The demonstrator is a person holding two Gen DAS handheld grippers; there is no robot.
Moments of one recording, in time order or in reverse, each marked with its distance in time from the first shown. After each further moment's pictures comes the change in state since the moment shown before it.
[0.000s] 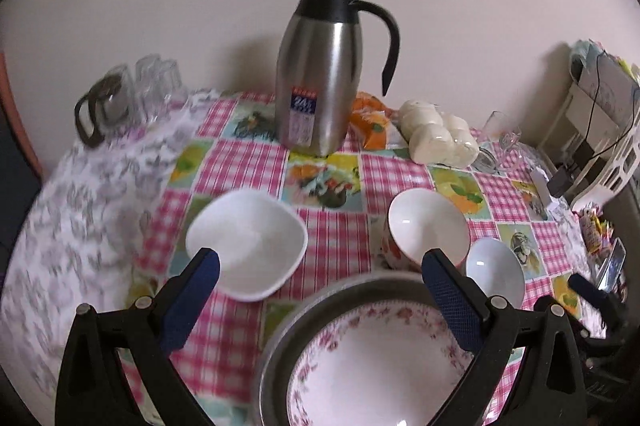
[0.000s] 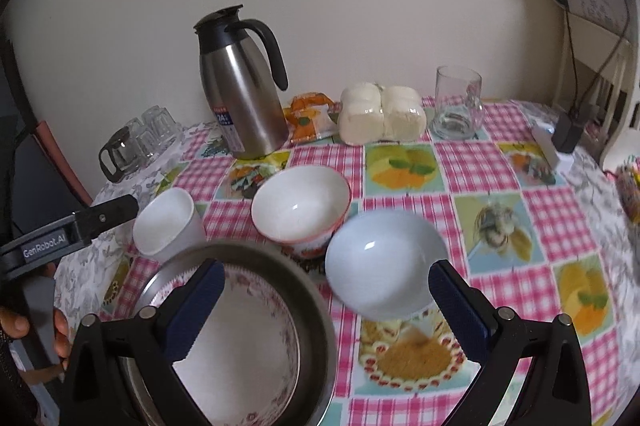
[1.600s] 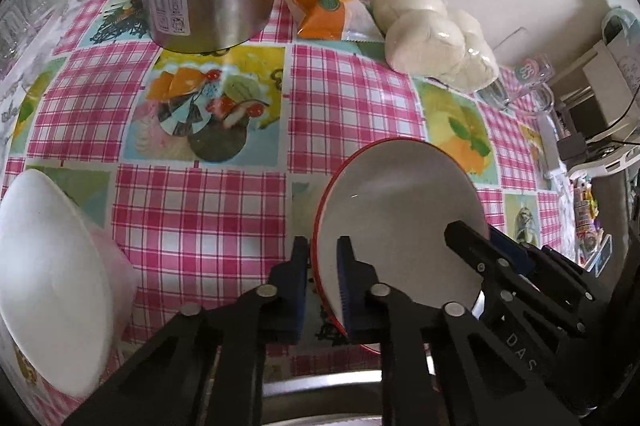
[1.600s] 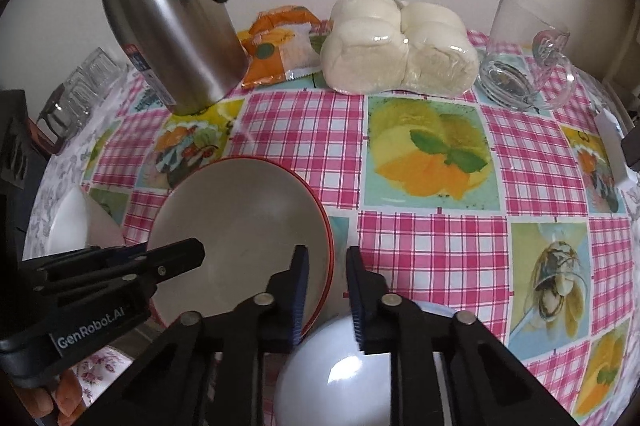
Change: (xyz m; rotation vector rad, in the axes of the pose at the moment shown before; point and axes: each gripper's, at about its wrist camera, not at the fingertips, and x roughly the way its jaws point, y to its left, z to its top) left arm 0.185 -0.058 0.017 -0.036 0.435 -0.163; right arm 0.175 -0.017 0.052 -0.034 0.335 -0.039
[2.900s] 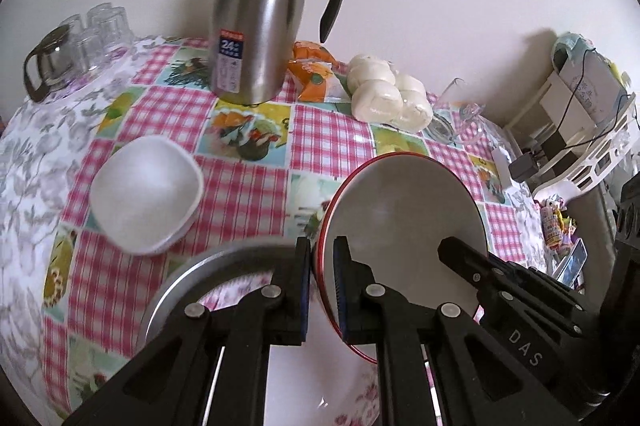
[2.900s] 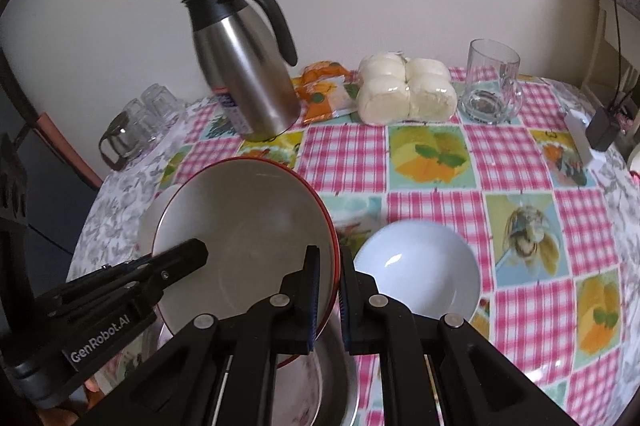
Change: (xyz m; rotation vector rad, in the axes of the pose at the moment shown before) left arm -0.131 -0.012 -0.100 -0.026 -0.293 -0.004; right arm -0.123 0.022 -0.057 0.038 -0.149 0.106
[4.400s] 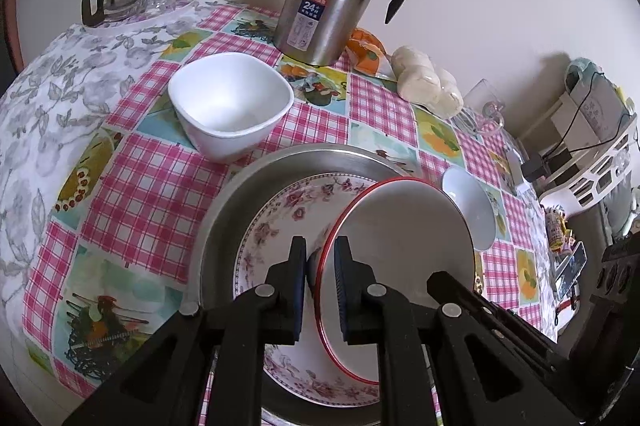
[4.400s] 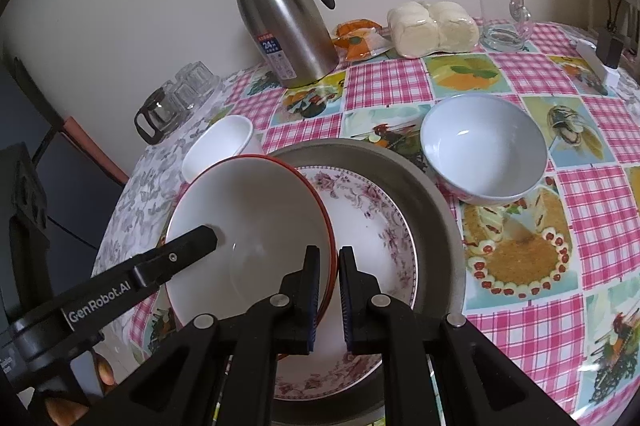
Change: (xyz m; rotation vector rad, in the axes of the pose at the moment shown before) left arm -0.020 0.065 -0.079 -0.129 -0.023 -0.010; right arm 0.005 0.035 -0.107 0.074 -0.005 0.120
